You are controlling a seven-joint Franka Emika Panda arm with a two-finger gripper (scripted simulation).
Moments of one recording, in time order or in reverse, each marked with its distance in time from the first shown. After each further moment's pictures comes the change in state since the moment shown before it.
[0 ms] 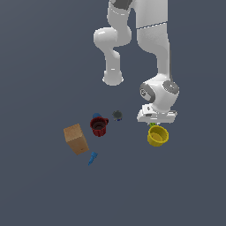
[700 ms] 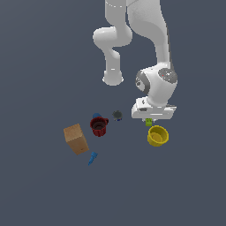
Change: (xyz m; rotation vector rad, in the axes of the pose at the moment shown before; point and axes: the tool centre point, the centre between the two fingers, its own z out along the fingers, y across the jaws) arm 0.026 0.046 -0.071 0.000 0.000 -0.001
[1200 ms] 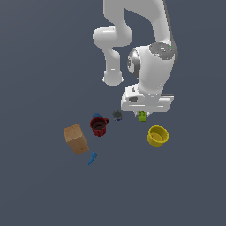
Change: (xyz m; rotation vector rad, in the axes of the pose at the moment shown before) arm 0.035 0.061 -0.097 0.003 0.001 0.000
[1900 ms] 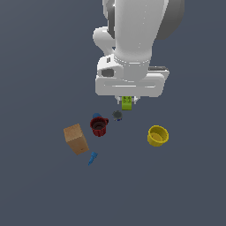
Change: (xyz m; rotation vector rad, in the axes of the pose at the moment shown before) arm 0.051 0.084 -0.135 0.000 0.001 0.001
